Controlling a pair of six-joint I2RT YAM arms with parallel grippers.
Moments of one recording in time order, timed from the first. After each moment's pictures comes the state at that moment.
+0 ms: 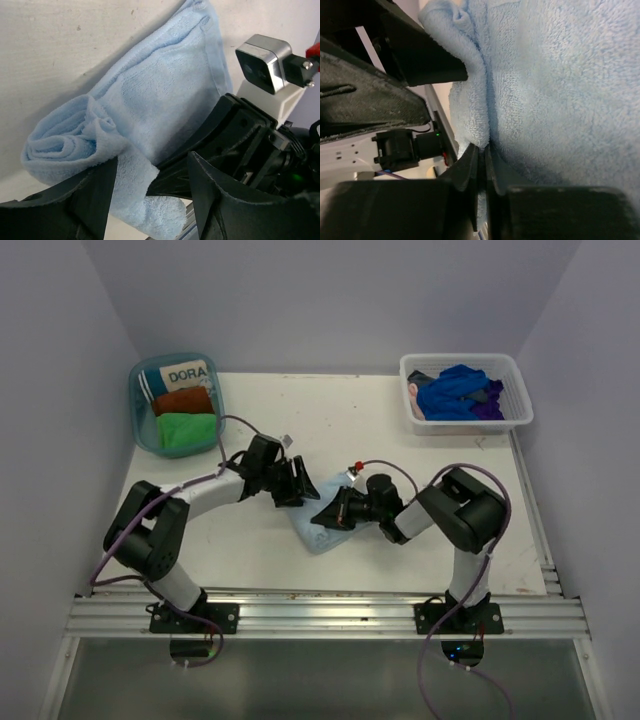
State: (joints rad) left arm -0.49 1.62 0.89 -0.16 0.39 -0.77; right arm 0.63 1.95 0.56 0.99 -0.64 1.18
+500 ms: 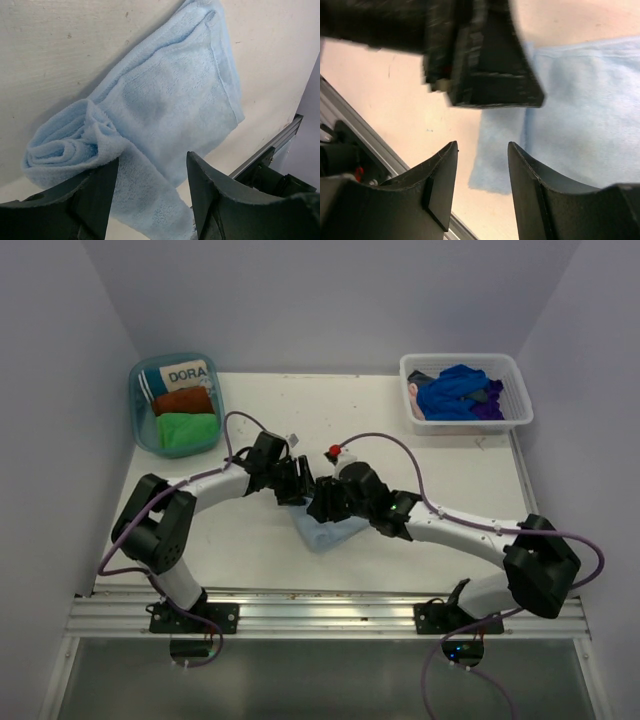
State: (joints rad) left arm -0.50 1.69 0.96 -0.21 0.41 -0.72; right arm 0.84 1.40 0.81 0.00 -0.06 0.61
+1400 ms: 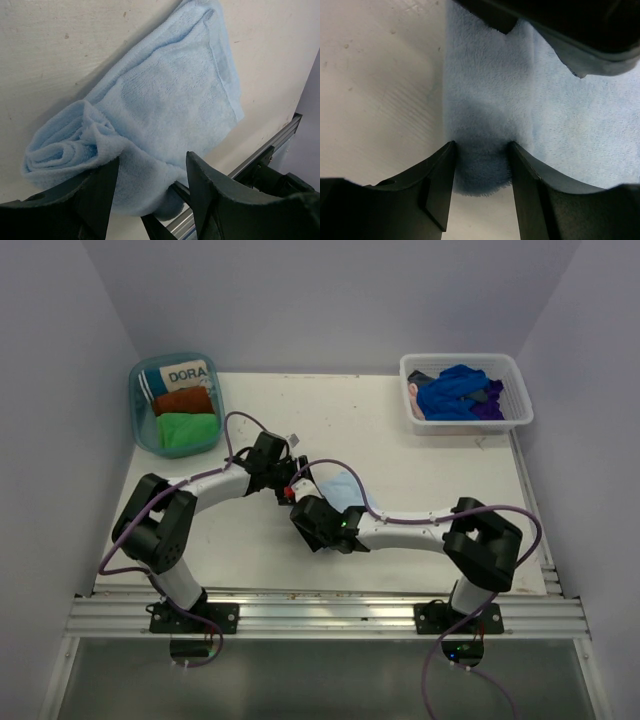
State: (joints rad) left arm -0.50 1.70 0.96 -0.20 0.42 -0.72; right arm 1.13 1.70 1.01 -0.29 0.38 0.35
